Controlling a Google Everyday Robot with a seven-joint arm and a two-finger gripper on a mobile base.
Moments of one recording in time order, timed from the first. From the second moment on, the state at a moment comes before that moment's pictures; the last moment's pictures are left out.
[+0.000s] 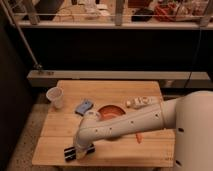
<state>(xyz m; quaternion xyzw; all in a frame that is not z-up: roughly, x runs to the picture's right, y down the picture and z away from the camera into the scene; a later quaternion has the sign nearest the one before) -0.145 0.308 0.743 -0.33 -0.23 -0.09 0.91</state>
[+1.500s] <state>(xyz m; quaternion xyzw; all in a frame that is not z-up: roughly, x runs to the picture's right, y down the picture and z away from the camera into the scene) -0.153 0.215 0.699 -0.33 -0.21 -0.08 0.92</state>
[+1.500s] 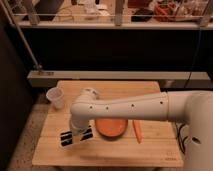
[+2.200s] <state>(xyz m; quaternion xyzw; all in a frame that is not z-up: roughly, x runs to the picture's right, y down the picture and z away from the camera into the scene) -0.164 0.183 0.698 -0.34 -0.20 -0.08 0.92</state>
